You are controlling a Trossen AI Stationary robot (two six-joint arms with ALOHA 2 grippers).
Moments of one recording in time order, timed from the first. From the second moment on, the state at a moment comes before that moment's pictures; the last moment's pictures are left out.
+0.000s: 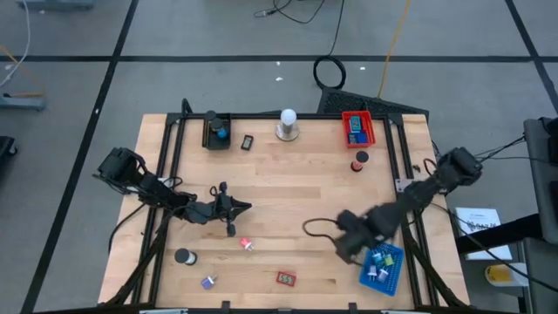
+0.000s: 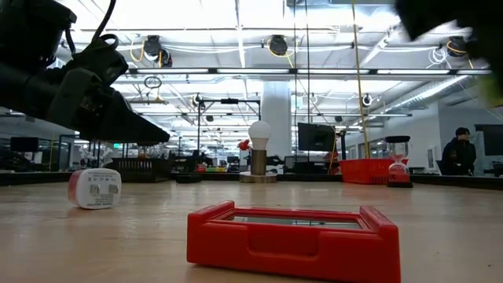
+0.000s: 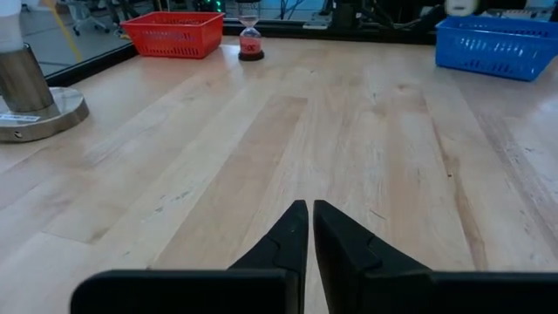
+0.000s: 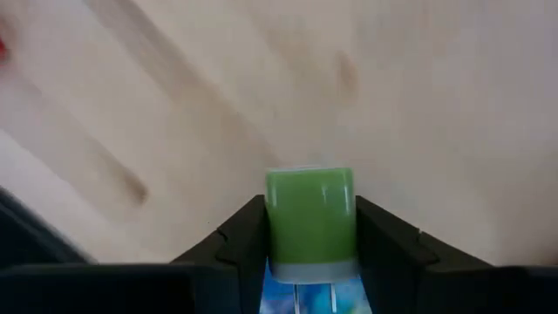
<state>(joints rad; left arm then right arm) -0.41 1.64 0.21 1.11 -0.60 -0.20 0.55 1.56 1.20 -1.14 -0.02 1.29</state>
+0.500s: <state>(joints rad) -0.41 1.64 0.21 1.11 -0.60 -0.21 0.95 1.54 1.10 -1.15 -0.03 2.05</state>
